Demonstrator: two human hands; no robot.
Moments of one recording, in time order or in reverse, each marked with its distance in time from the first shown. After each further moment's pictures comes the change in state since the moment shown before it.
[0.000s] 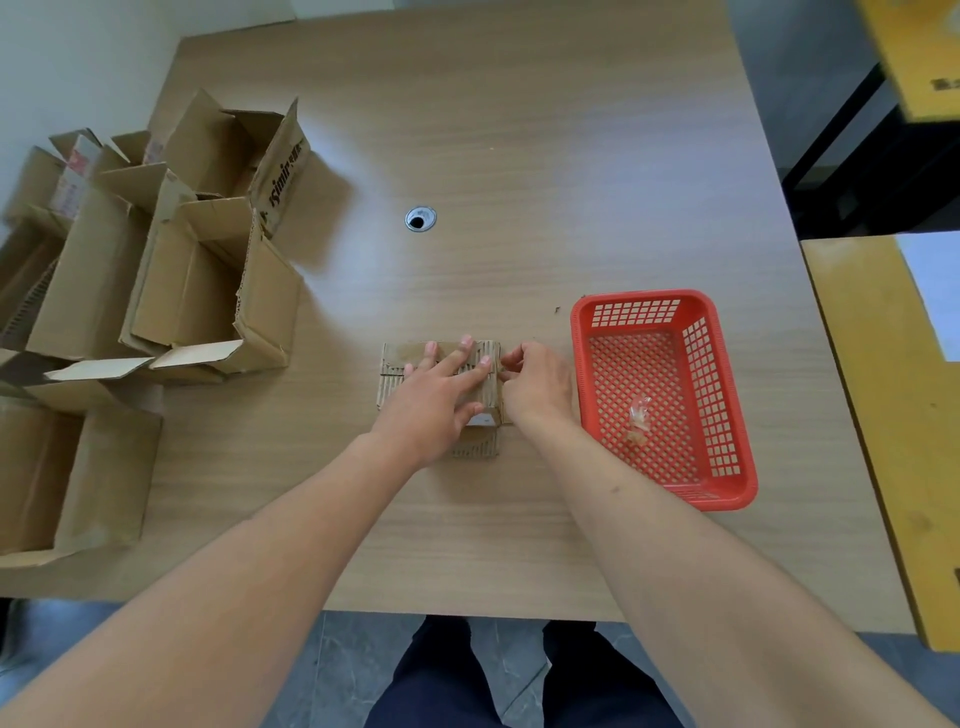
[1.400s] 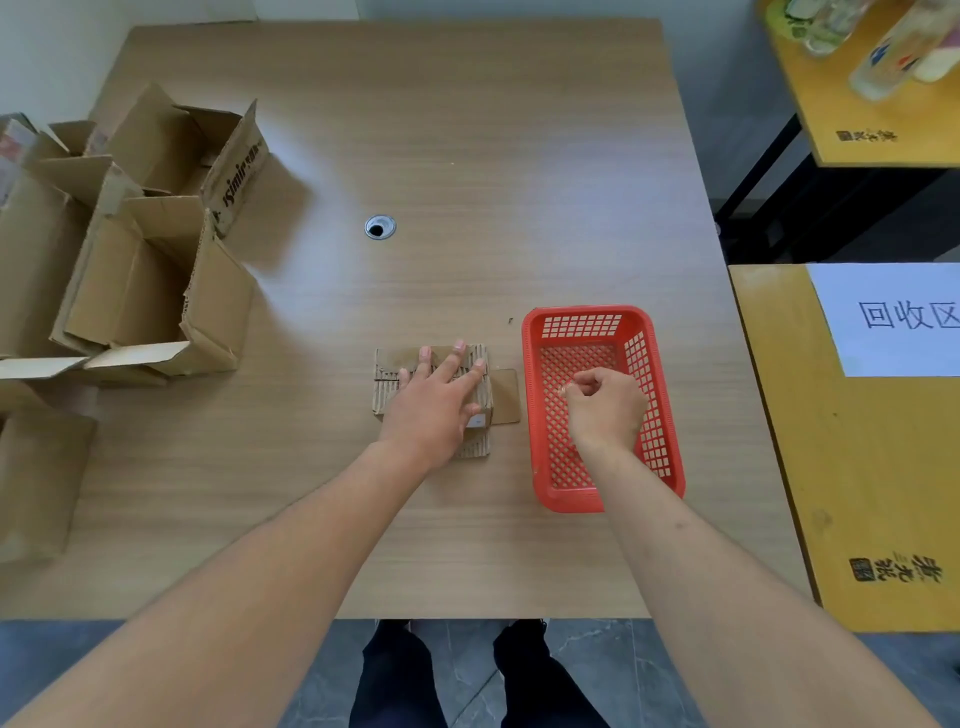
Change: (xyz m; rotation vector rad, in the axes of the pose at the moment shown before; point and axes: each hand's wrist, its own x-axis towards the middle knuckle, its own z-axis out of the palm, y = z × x) left_hand 0.017 0.049 0.019 0.038 0.053 -0.018; right_hand -0.012 0.076 -0.086 0.042 0.342 0.195
